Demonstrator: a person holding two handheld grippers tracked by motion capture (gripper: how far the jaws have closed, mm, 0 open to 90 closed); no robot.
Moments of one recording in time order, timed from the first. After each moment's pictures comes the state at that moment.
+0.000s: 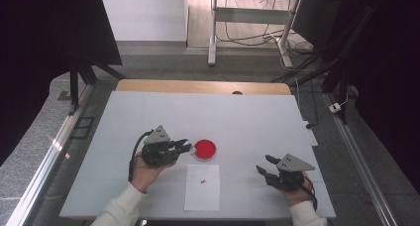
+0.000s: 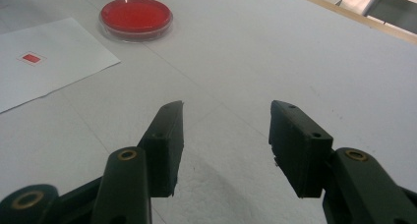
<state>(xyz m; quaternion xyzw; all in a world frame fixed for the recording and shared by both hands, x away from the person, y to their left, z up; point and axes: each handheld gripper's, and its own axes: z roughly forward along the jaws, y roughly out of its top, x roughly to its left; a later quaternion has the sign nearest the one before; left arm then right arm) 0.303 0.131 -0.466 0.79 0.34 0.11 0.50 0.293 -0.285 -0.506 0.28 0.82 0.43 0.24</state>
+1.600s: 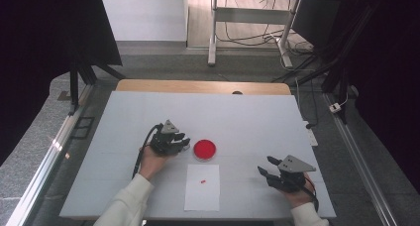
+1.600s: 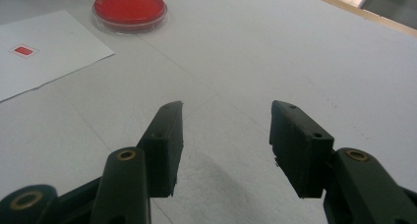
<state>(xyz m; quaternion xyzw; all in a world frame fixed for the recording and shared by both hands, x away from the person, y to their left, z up) 0.356 0.124 -0.507 0.82 0.38 0.14 0.40 0.290 -0.290 -0.509 0.29 0.82 0.43 0.25</state>
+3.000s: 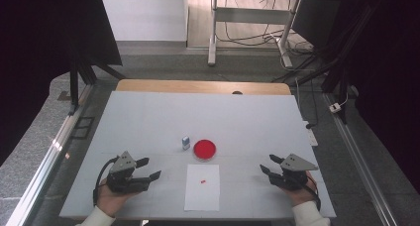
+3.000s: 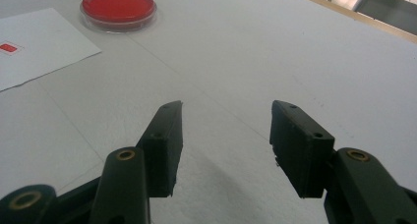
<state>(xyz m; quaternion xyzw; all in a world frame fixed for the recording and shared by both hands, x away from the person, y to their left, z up) 0.233 0.208 -0.510 0.79 0.40 0.14 0.44 0.296 -0.297 -0.510 0.29 0.82 0.43 0.25</state>
